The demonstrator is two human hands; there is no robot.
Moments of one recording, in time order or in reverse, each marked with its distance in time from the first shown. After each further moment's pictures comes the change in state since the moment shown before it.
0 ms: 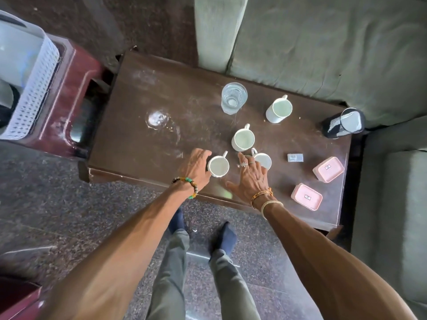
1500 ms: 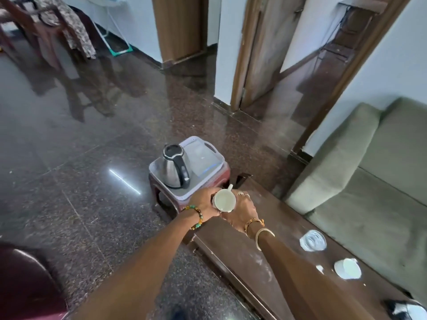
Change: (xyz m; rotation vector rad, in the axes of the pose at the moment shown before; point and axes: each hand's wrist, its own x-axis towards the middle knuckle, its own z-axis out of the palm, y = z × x) left_hand -0.172 -0.133 -0.367 -0.410 0.400 -0.215; right_hand -0.037 -0.416 -0.178 0.179 0.030 -0.487
